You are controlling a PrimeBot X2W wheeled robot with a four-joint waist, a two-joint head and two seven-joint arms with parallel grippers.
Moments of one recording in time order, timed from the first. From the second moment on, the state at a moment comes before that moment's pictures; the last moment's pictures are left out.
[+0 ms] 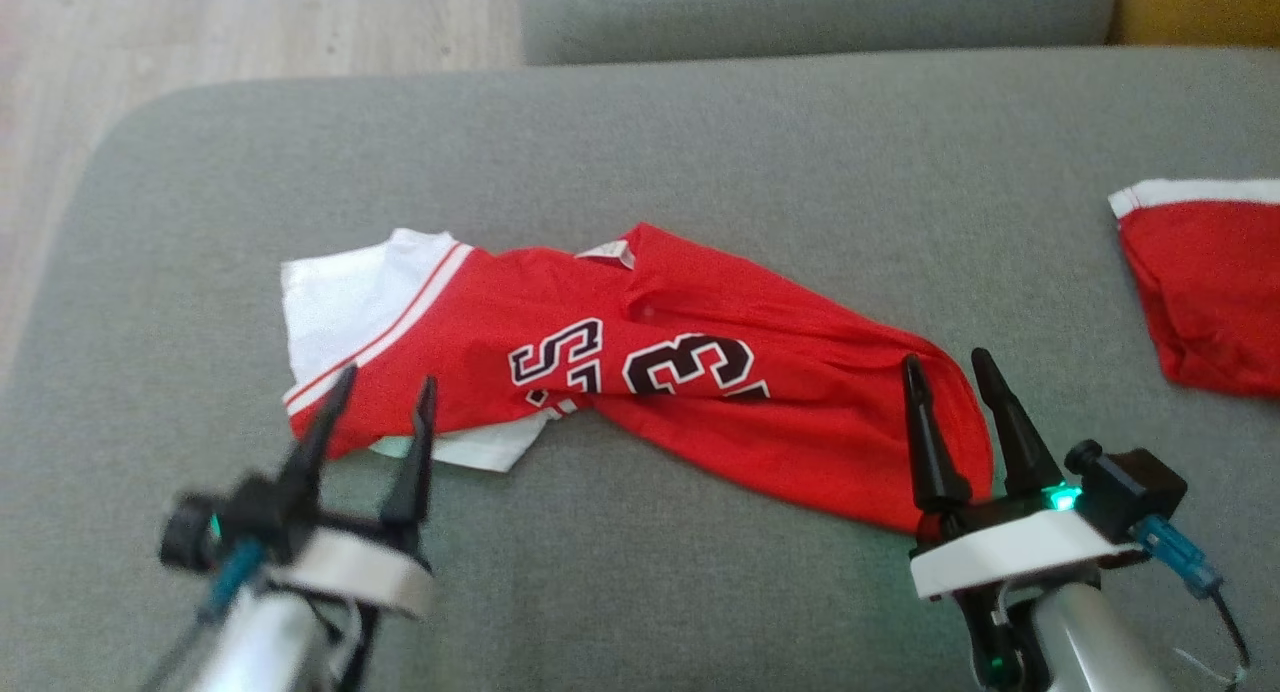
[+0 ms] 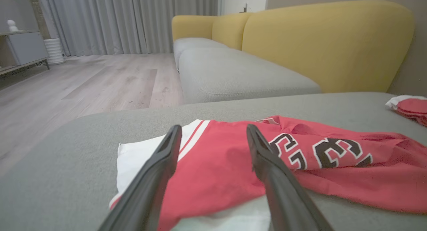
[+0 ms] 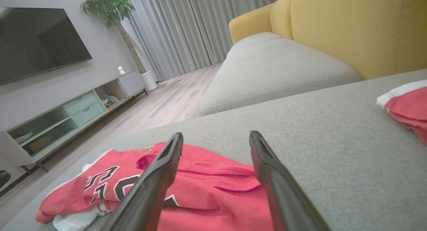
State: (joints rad) left arm -0.17 0.27 -0.39 0.29 -0.36 0.03 -0.25; right arm -0.07 -0.05 0.18 0.26 0.34 0.13 -0.25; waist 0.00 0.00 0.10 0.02
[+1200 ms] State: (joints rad) left arm -0.86 0.64 -0.72 0.64 -0.86 -0.13 0.56; right arm -0.24 -0.05 0.19 0.21 0.35 0.13 -0.25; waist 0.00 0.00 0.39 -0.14
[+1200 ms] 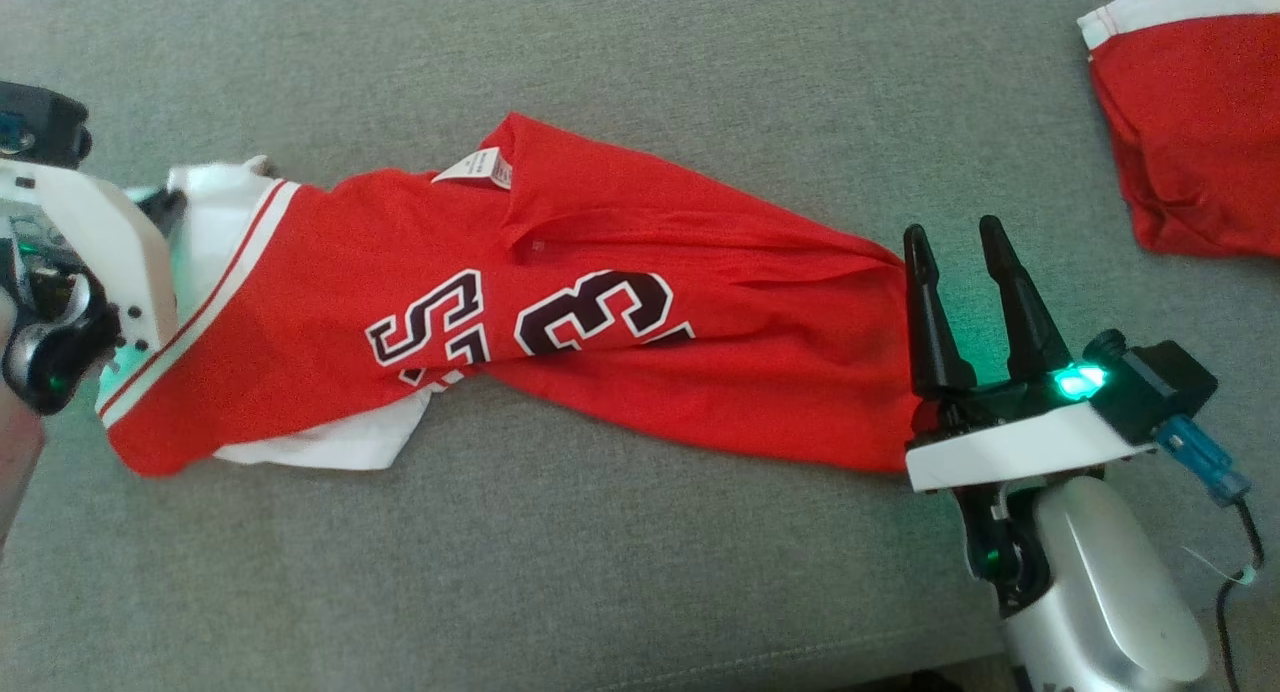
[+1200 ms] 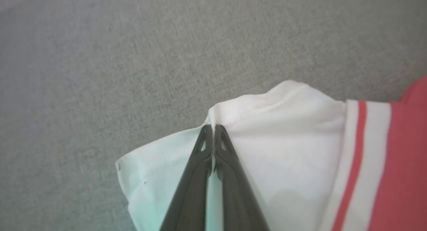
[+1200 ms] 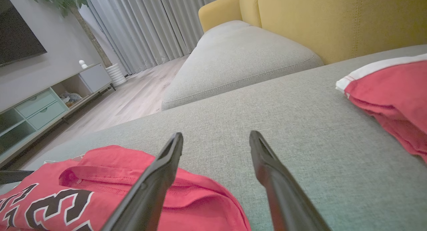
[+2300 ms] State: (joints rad) left arm -1.33 0.40 -0.77 1.06 -0.54 -0.12 -0.23; right arm -0.26 -0.05 0.22 0.21 0.40 0.13 -0.25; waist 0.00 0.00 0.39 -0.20
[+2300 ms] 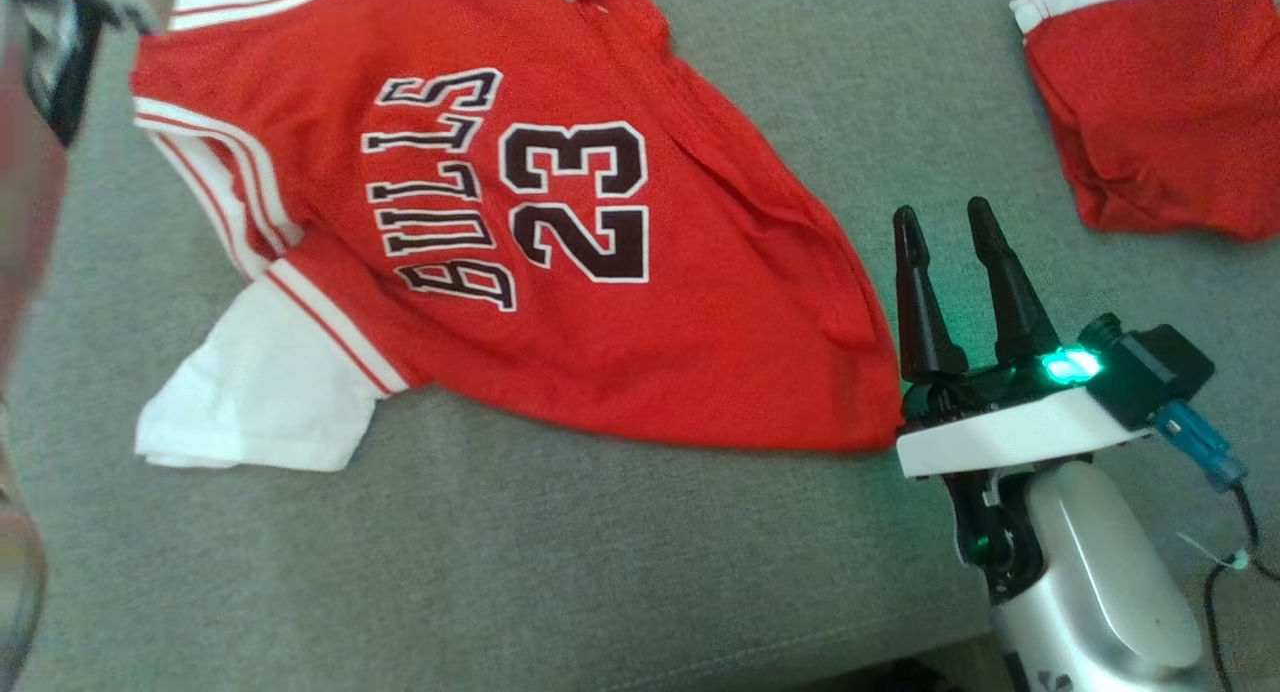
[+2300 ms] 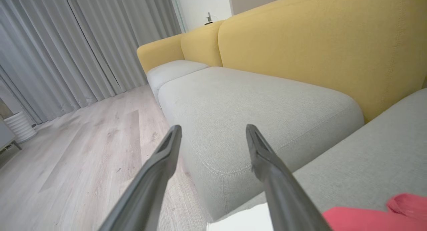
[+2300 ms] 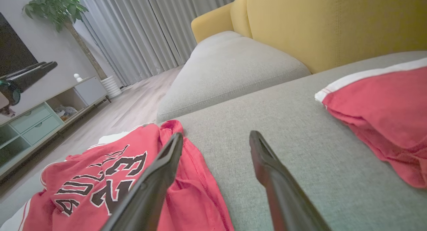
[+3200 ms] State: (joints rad) left arm -0.33 0.30 -0.51 0.52 -0.53 0.04 -0.25; right arm -0.08 -0.05 0.13 0.26 0.31 0.13 -0.25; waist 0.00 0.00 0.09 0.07
